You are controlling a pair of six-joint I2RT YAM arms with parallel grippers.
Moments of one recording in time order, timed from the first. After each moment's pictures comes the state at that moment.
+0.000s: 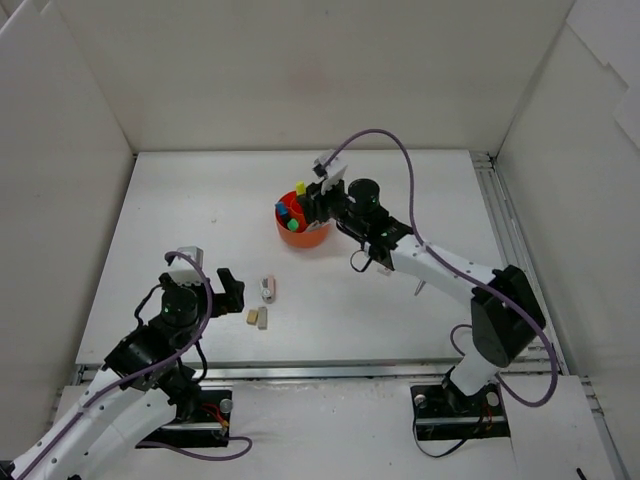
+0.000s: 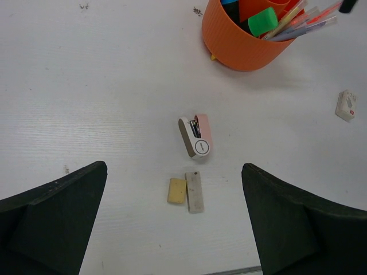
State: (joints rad) left arm -0.63 0.48 0.57 -0.52 -0.41 -0.47; right arm 0.65 1.55 1.08 0.35 -0.08 0.04
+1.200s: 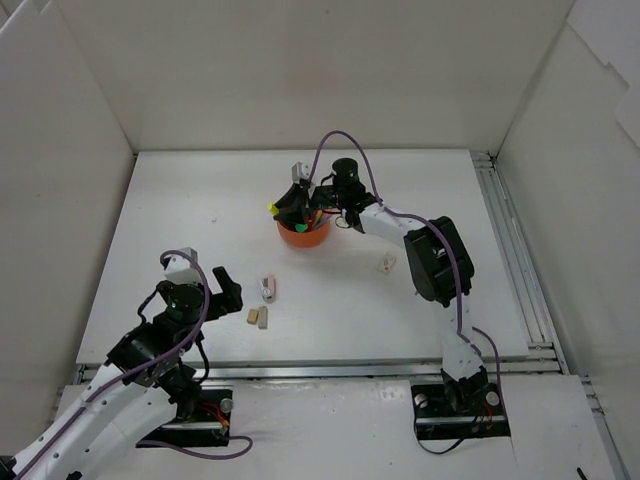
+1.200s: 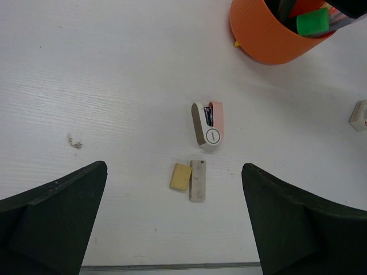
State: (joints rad) left arm -0.63 0.51 0.59 -0.63 -0.47 -0.64; right arm 0.52 2.19 1.57 0.47 -1.11 -0.29
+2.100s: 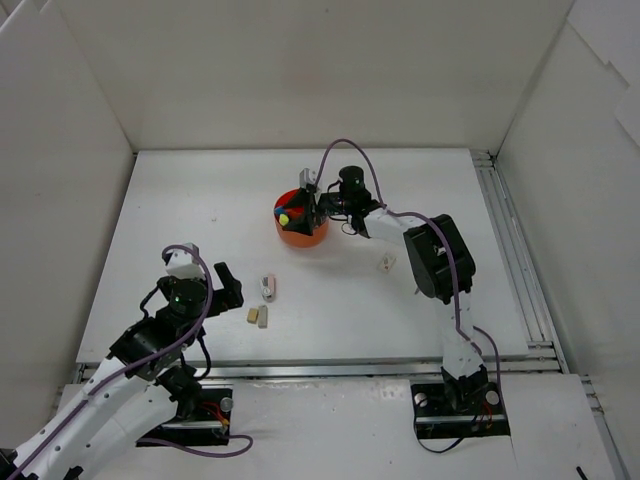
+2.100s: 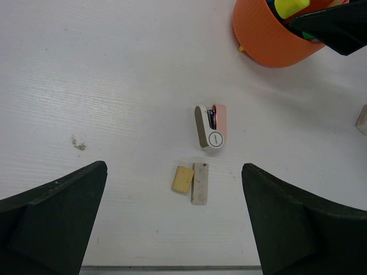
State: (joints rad) left arm -0.63 0.56 0.61 -0.63 -0.49 -0.64; right arm 0.48 2.21 1.48 0.52 -1.09 -0.27
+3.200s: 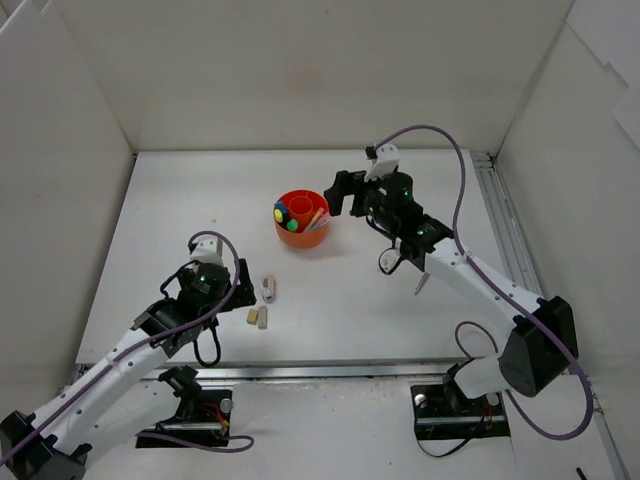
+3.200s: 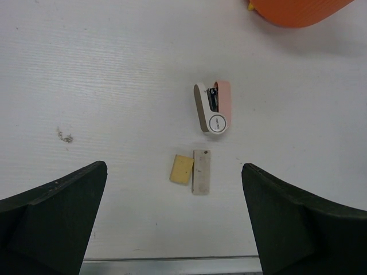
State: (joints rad) left arm -0.63 0.75 0.67 -0.63 -0.42 -0.62; right arm 0.57 1.46 1.18 0.11 -0.01 0.25
